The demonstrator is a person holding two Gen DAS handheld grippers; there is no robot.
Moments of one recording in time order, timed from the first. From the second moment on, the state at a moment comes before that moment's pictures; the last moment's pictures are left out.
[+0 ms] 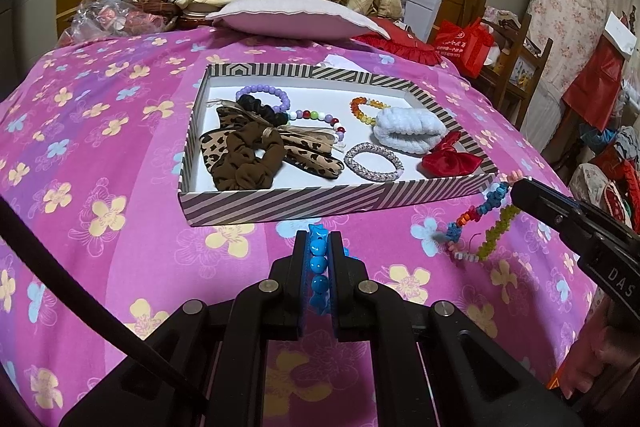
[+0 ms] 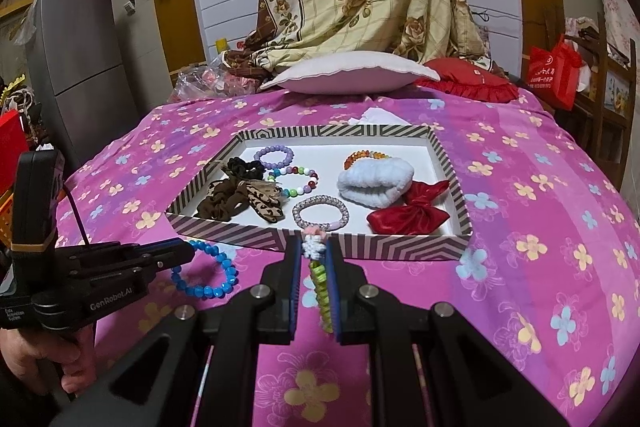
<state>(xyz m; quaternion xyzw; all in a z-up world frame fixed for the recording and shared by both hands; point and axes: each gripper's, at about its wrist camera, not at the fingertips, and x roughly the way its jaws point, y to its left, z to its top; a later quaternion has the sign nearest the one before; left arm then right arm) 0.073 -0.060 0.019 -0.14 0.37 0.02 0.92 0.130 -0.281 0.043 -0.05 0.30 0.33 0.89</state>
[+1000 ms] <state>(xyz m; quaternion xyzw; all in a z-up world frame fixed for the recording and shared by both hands) 0.192 -0.065 0.111 -0.13 0.34 -0.03 0.93 0.242 -0.282 0.115 0.00 0.29 0.30 0.91</state>
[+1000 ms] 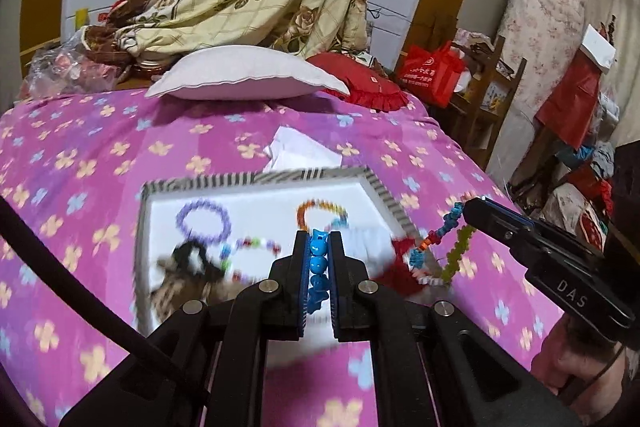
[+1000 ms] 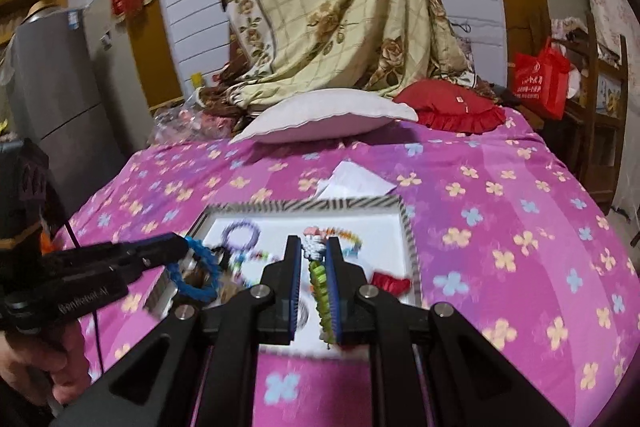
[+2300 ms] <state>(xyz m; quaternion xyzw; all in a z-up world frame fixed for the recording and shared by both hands) 0.299 -0.011 0.034 -0.18 0.42 0.08 0.89 0.366 -0.239 0.033 0.04 0.40 0.26 0.88</state>
